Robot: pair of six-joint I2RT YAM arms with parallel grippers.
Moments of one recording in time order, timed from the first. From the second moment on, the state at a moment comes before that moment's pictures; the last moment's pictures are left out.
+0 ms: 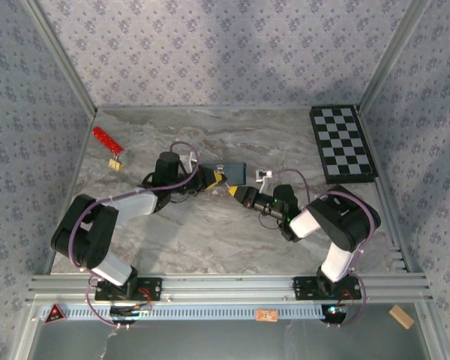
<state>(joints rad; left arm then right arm) -0.48 1.55 0.71 0.39 0.67 -1.04 0.61 1.74 0.38 1.27 -0.43 1.05</state>
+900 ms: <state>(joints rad) -0.48 1.55 0.71 0.38 0.68 -1.04 0.62 1.74 0.40 1.26 -0.43 1.05</state>
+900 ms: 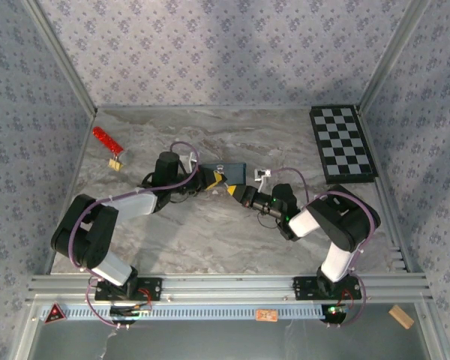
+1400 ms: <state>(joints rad) -0.48 1.55 0.71 0.38 0.68 -1.04 0.62 1.75 0.40 1.26 -0.43 1.05</state>
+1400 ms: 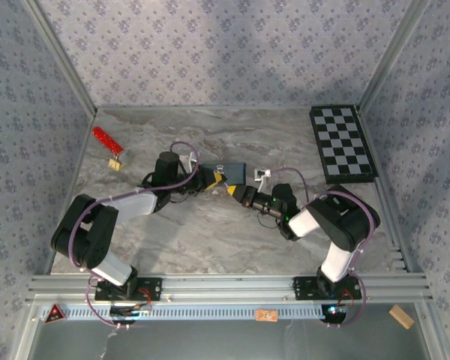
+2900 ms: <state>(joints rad) -0.48 1.55 0.71 0.38 0.66 -1.04 0.61 1.76 0.44 1.24 -0.44 1.14</state>
